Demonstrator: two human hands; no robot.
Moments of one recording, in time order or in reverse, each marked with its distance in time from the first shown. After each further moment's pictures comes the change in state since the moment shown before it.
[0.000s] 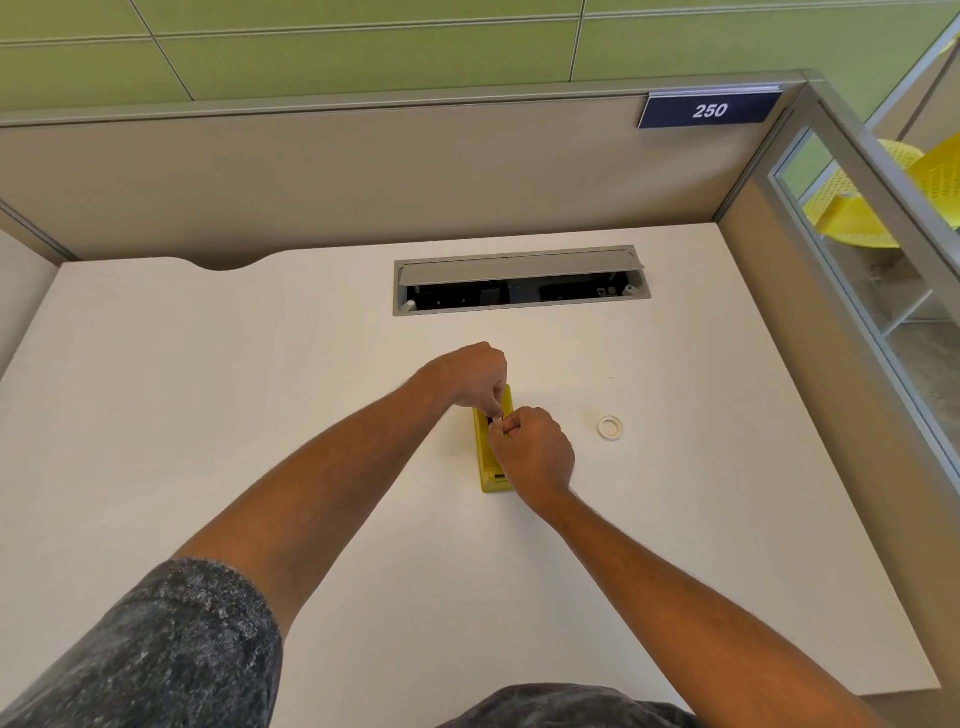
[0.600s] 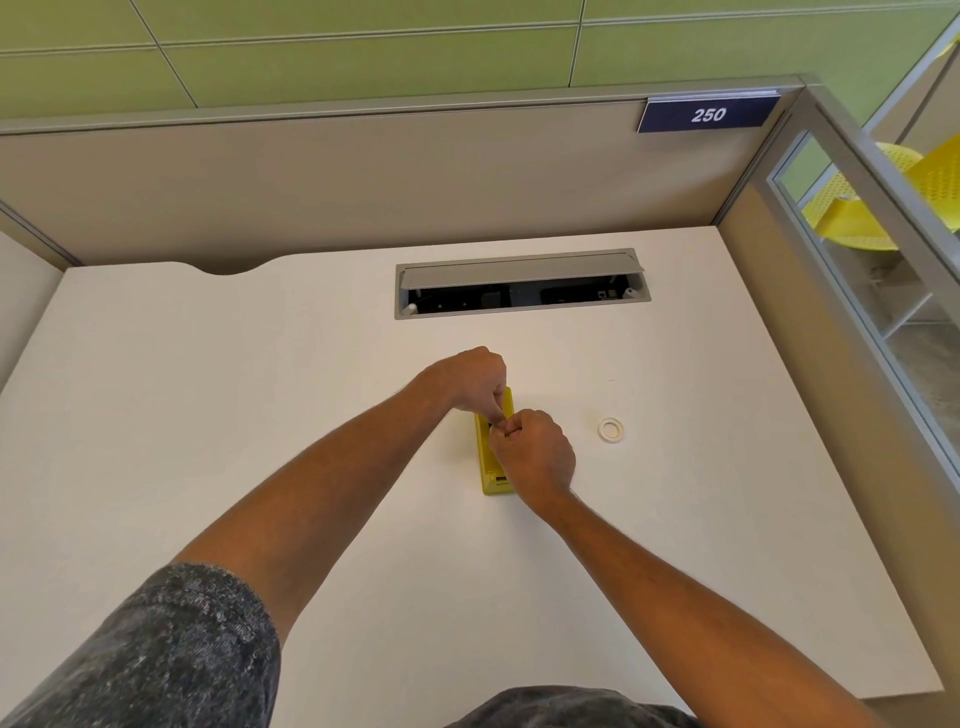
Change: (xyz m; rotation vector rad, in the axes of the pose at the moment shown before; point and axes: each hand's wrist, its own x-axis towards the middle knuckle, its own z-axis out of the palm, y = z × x) left_hand 0.002 -0.004 0.004 -0.028 0.002 -0.009; right_hand 0.002 0.000 0.000 0.002 -0.026 0.032
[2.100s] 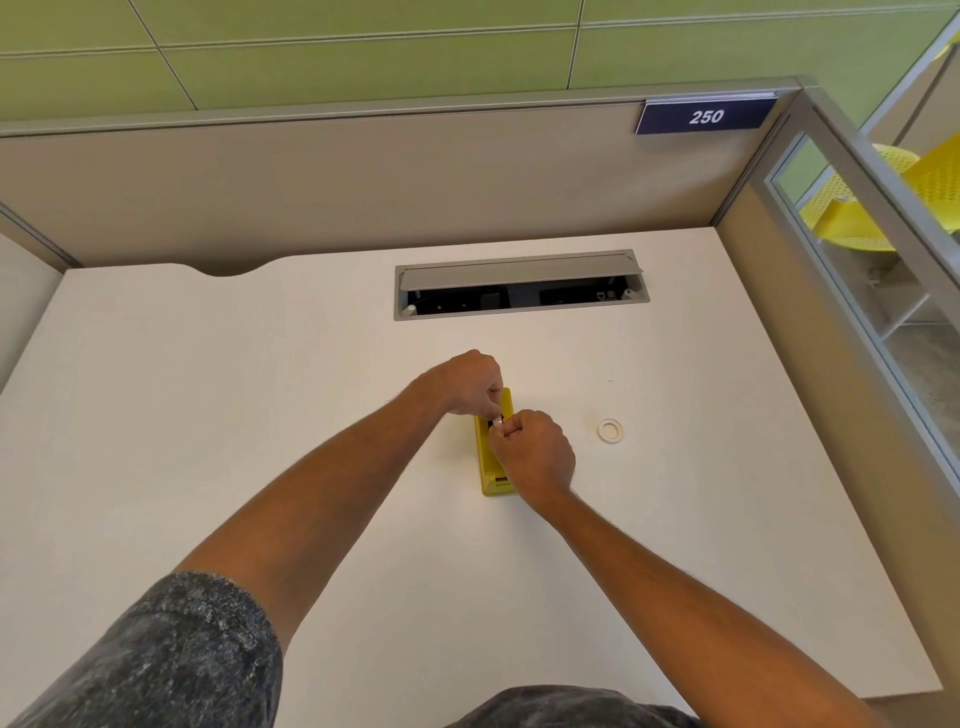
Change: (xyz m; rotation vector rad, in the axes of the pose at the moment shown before) left_hand -0.006 -0.004 0.006 -0.070 0.061 0.006; right_hand -0.002 -0.003 -0.004 0.028 0.005 0.012
